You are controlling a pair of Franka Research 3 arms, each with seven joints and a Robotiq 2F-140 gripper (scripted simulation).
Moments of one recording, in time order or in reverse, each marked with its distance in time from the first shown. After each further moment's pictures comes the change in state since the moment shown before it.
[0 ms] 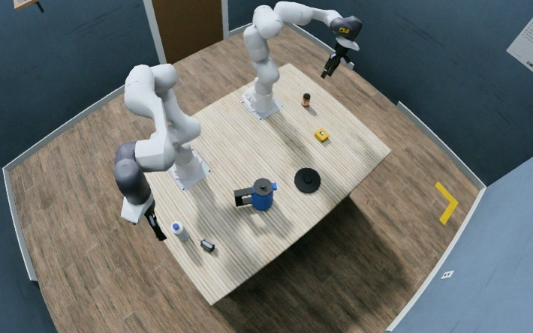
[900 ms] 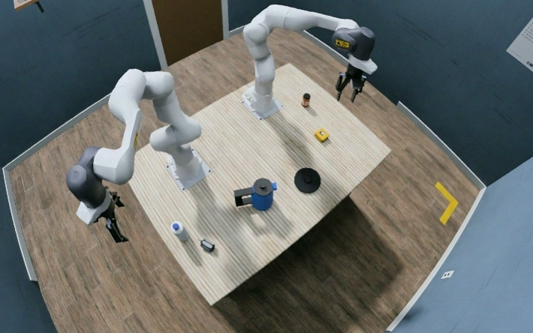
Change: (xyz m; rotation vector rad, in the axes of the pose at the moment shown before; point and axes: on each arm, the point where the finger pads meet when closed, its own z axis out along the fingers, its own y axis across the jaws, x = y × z) left arm 0.232 0.212 -0.068 0.314 -0.026 0.731; right arm 0.134 0.056 -0.001 -0.017 -0.033 0.228
